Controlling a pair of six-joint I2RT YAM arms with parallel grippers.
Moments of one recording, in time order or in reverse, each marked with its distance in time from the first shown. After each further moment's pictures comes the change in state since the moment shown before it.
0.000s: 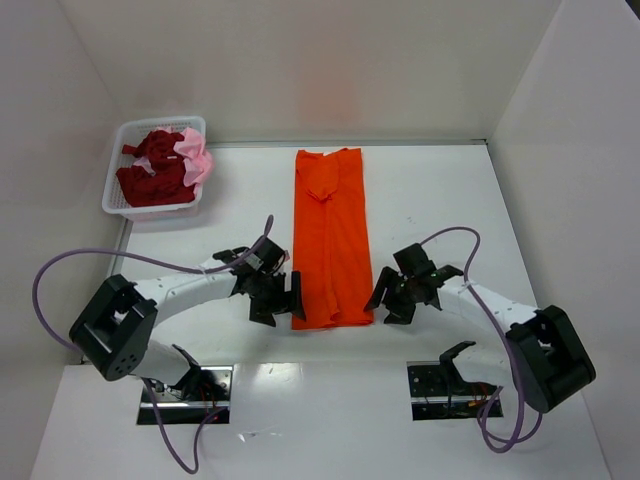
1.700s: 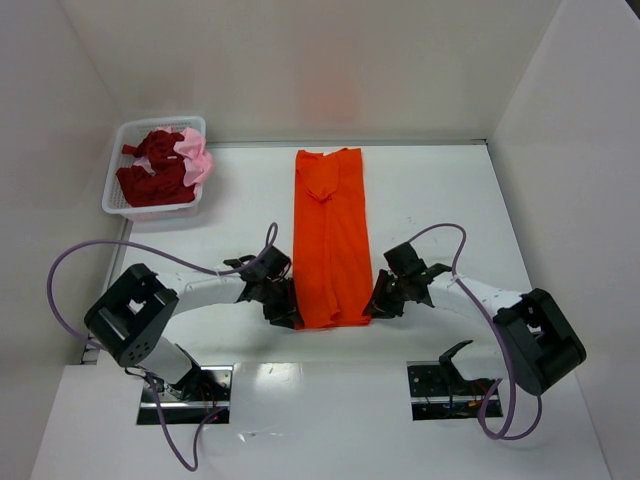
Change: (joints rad) left arm -0.036 0.105 -0.077 0.217 0.013 -0.168; right arm 0.054 0.103 0.017 0.117 -0.034 -0.023
